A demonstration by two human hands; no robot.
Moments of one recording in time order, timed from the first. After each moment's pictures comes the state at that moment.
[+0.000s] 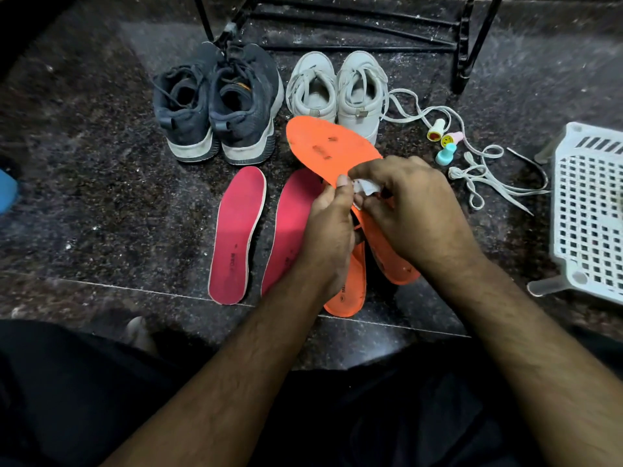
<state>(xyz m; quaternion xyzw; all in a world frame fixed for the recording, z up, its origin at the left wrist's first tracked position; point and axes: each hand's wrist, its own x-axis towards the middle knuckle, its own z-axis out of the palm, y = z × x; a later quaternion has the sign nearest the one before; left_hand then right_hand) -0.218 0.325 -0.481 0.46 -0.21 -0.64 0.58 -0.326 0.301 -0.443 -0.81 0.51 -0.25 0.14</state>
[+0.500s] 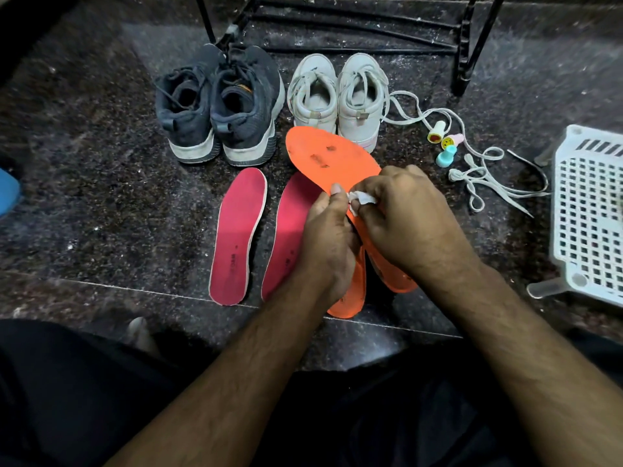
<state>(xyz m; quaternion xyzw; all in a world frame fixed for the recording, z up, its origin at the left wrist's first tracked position) -0.221 0.328 -0.479 0.43 -0.14 -0.64 0.62 -0.319 0.308 -0.443 -0.81 0.54 -0.19 0.12</state>
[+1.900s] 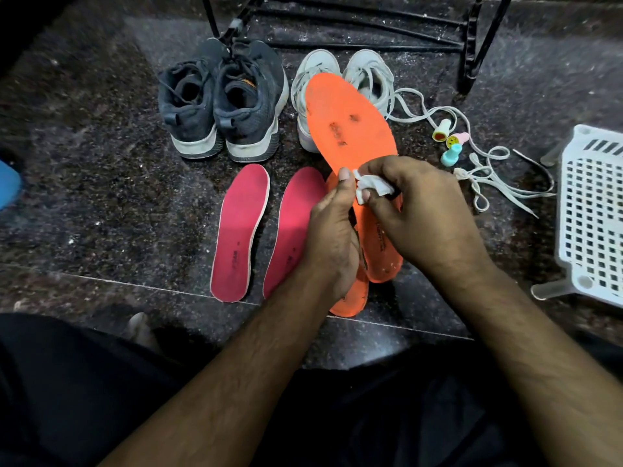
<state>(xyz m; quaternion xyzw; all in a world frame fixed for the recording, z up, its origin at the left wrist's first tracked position) -0.222 0.329 -0.474 0.42 -0.15 -0.64 0.62 -0.326 0.308 -0.437 -0.79 0.52 -0.28 0.19</state>
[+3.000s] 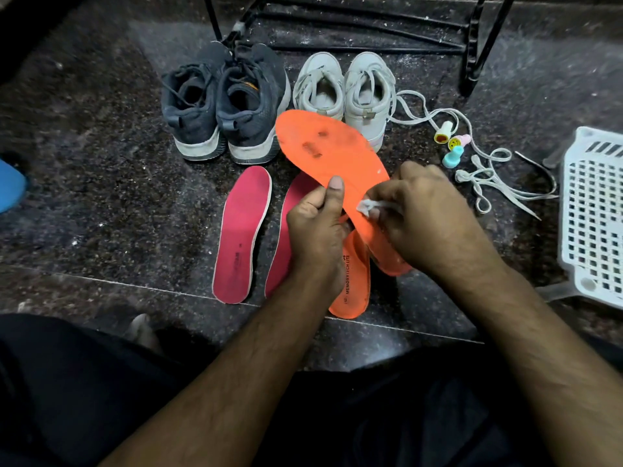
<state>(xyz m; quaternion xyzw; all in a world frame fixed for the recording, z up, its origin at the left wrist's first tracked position) -0.212 0.326 -0.492 0.49 -0.15 -0.54 0.67 -0.331 0.302 -0.444 -0.83 0.52 -0.16 0.12</state>
